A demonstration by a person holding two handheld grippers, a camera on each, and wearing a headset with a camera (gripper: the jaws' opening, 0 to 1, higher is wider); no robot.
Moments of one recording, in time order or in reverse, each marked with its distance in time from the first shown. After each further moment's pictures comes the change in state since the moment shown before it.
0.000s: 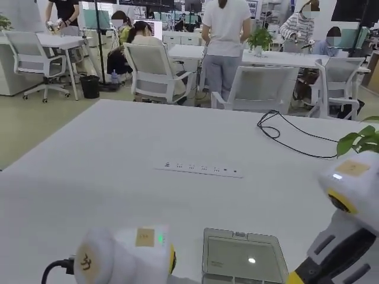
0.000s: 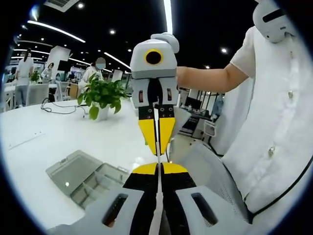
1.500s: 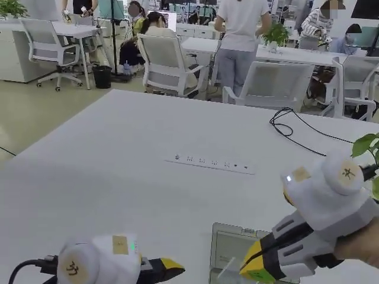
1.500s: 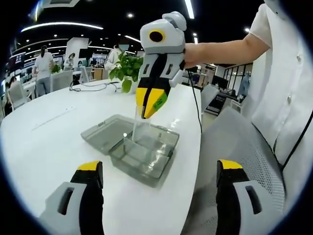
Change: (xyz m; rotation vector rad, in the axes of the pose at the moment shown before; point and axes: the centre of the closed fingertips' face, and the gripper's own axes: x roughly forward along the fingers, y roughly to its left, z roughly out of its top) left arm -0.058 0.066 -0.079 -0.011 0.190 0.255; right arm 0.043 -0.108 -0.013 0.025 0.044 -0.252
